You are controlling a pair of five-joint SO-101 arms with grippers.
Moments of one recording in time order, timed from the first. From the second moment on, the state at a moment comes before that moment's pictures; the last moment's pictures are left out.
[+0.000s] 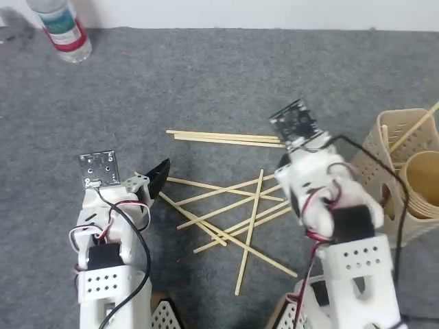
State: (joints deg) left arm -15.2 -76.3 91.5 30.1 3.6; right arm -16.4 -54.4 43.7 65.1 19.9
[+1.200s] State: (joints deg) left arm -15.2 -76.3 91.5 30.1 3.6; right arm -30.1 -6.5 43.6 52.3 -5.2
